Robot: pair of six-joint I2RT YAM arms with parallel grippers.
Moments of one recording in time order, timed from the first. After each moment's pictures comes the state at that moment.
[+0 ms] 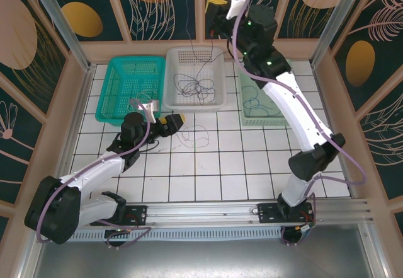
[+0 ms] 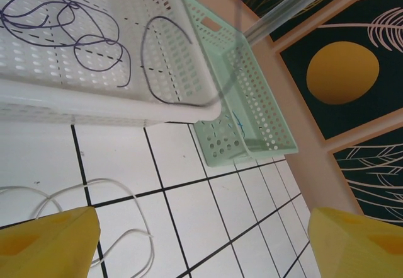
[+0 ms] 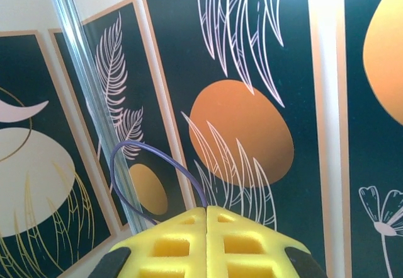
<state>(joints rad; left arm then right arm) -0.44 1.17 0.49 0.41 0.38 -0.78 0.57 1.75 2.07 -0.13 -0.07 0.20</state>
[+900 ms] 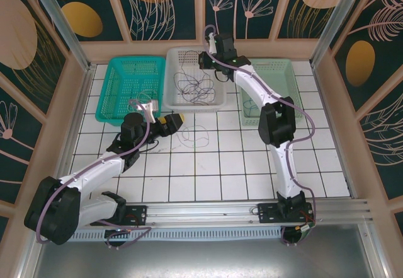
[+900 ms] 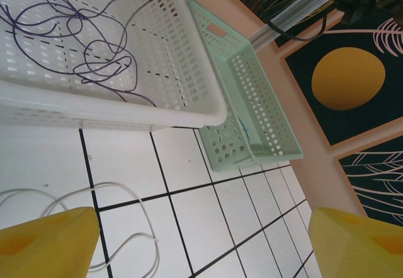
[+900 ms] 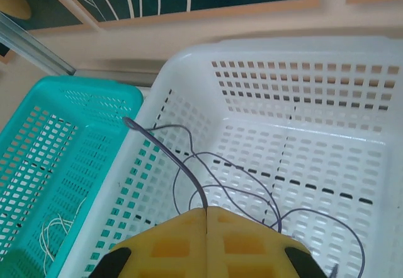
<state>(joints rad) -0.44 1.17 0.49 0.41 0.36 -0.78 0.46 2.30 2.17 -0.40 -0.24 0.35</state>
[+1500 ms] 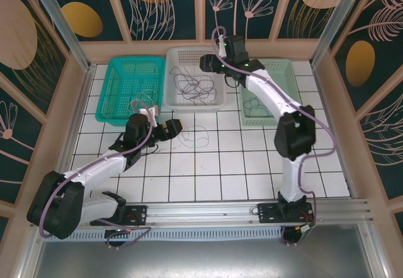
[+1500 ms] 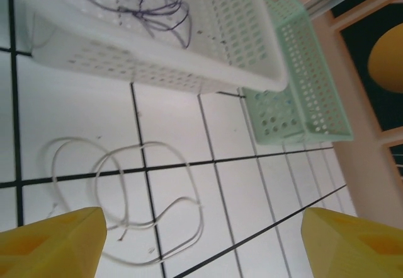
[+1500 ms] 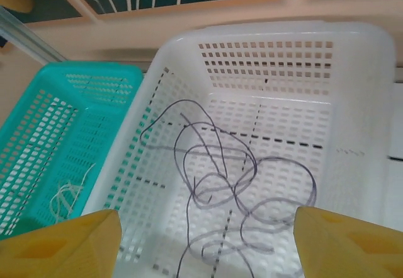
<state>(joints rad) -0.44 1.22 0.49 0.26 0.32 -0.75 0.46 1.95 1.81 -0.41 -0.18 0.34</state>
